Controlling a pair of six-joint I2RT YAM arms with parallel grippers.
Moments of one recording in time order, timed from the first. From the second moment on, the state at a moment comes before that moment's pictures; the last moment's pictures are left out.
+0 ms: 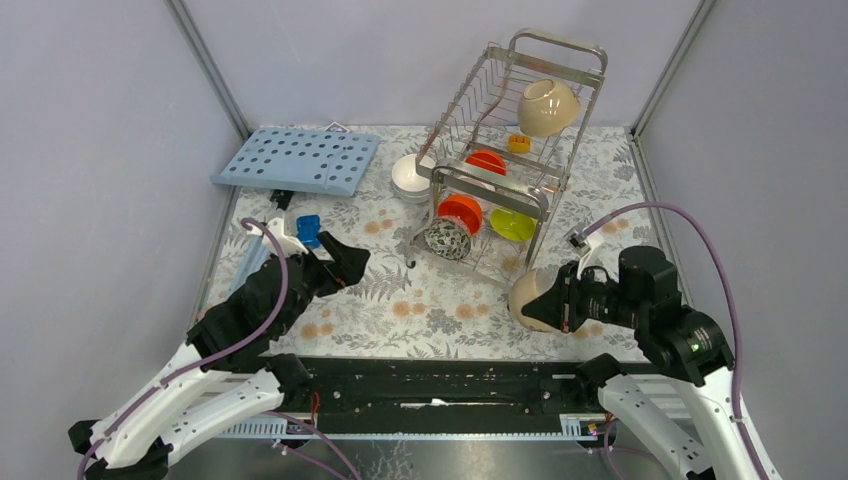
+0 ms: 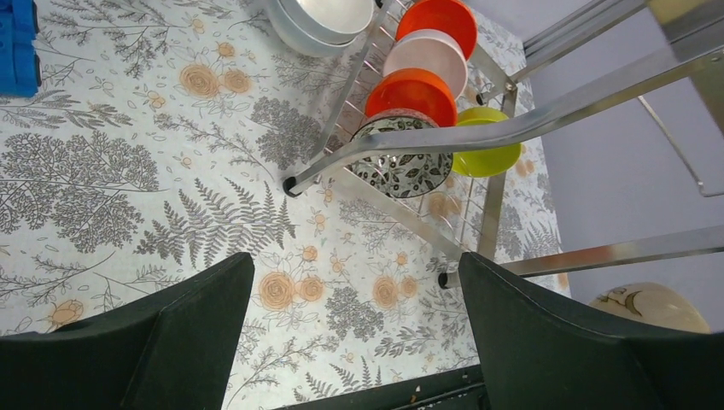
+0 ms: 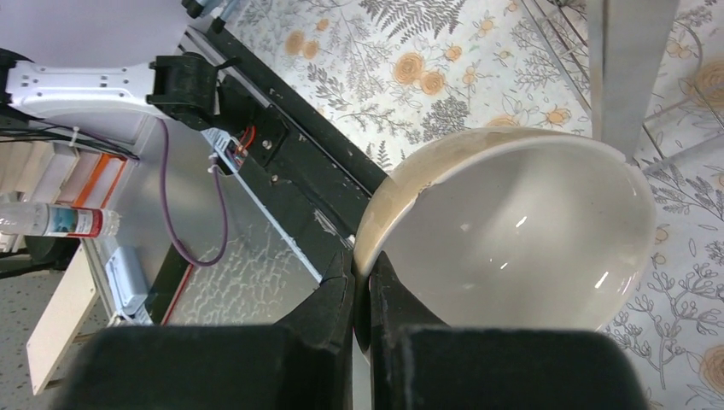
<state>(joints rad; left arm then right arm) -0.85 0.56 0.84 -0.66 -0.47 -0.86 0.44 0.57 1.00 -0.99 -0.58 0.32</state>
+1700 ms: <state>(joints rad) -0.85 0.64 0.80 -0.60 -0.38 -0.88 0.46 1.00 1.87 -0.87 -0.69 0.36</state>
